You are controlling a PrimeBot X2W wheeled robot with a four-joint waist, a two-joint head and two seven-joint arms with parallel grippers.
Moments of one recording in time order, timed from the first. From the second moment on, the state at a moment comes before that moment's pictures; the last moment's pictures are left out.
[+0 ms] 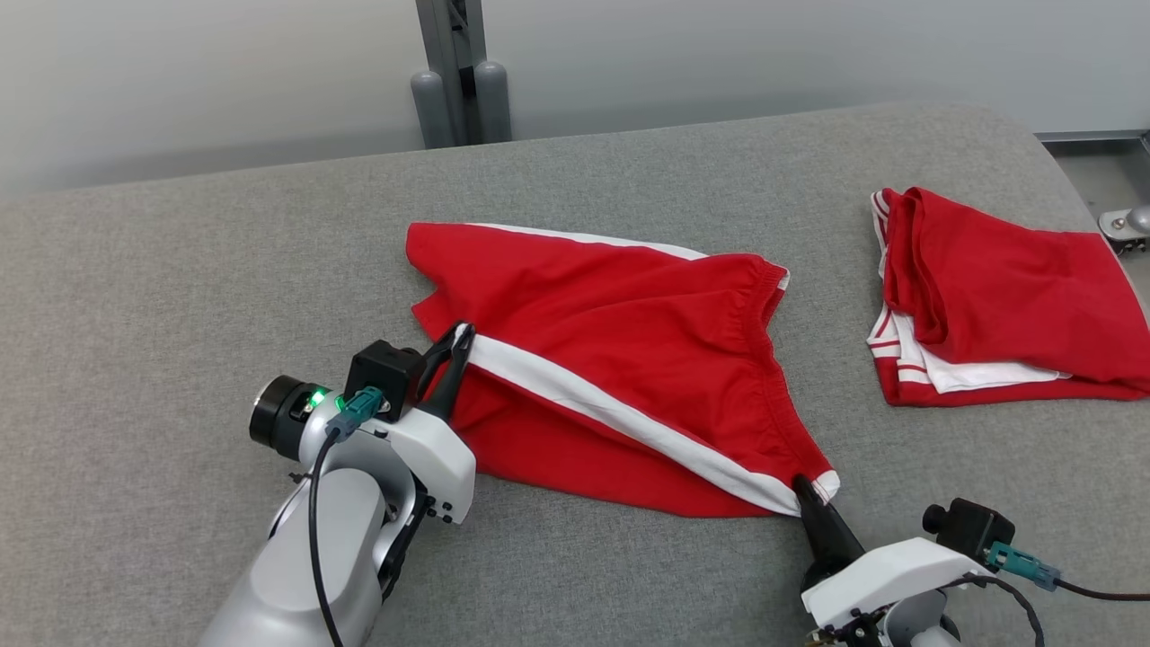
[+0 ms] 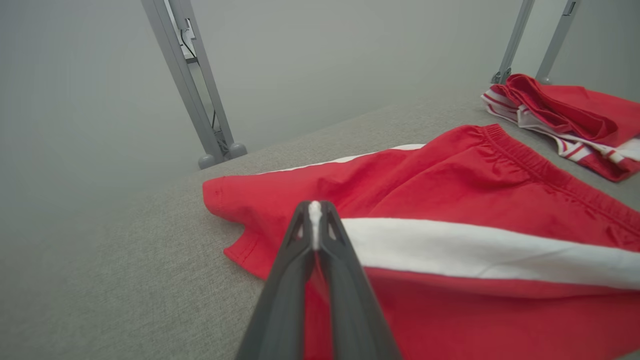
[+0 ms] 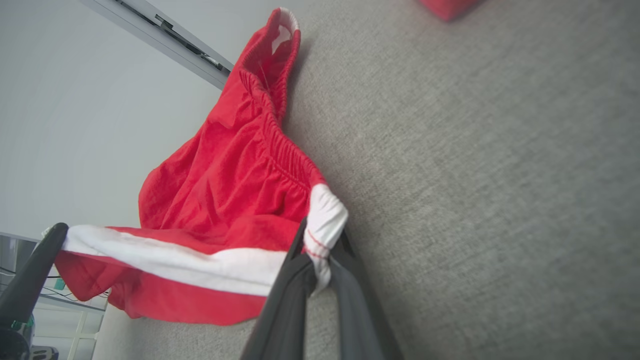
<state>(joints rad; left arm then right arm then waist) -0.57 0.08 -0.47 0.80 -0.24 -0.06 -0.26 -0.26 -0.06 0.42 0.65 1.07 0.13 -0.22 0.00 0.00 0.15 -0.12</state>
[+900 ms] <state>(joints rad) -0.37 0.06 -0.38 0.44 -0.24 -0.01 -0.26 -0.50 -0.13 0.30 0.56 1.03 0.13 -0.18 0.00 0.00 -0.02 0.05</state>
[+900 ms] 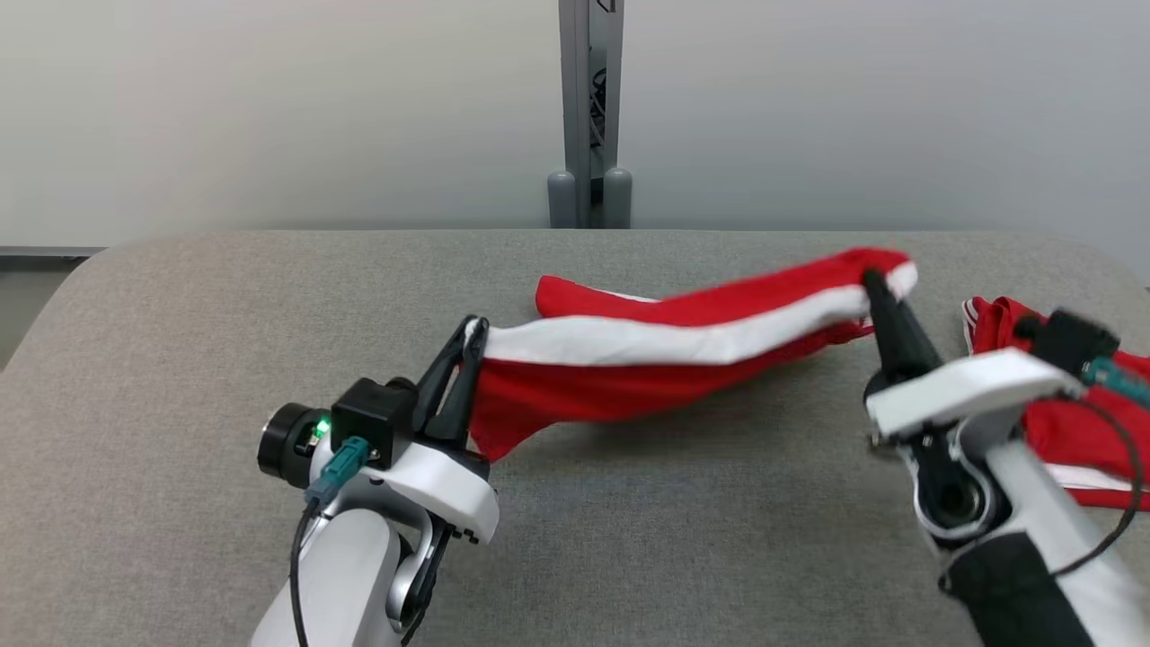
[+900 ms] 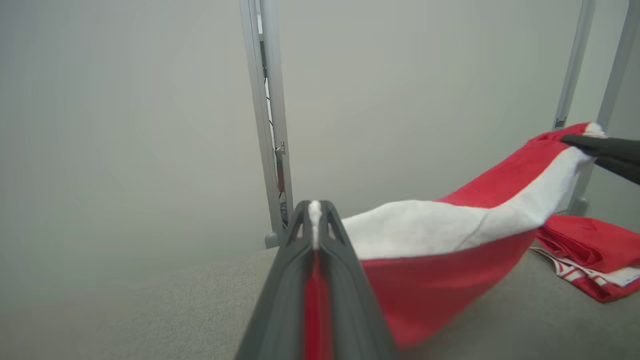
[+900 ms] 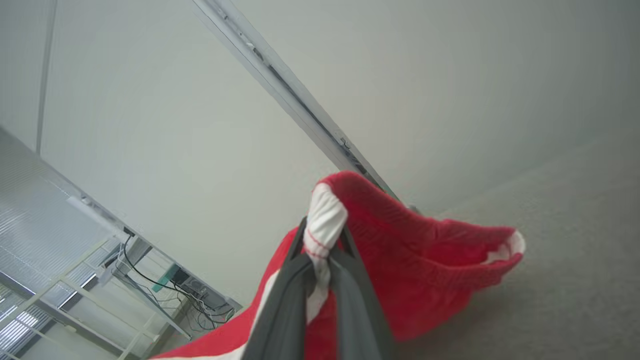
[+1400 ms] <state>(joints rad) -0.41 0.05 -0.26 0.36 -0.38 0.01 -0.26 -0.70 -0.06 0.17 0.58 1.37 0.13 0.03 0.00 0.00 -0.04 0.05</state>
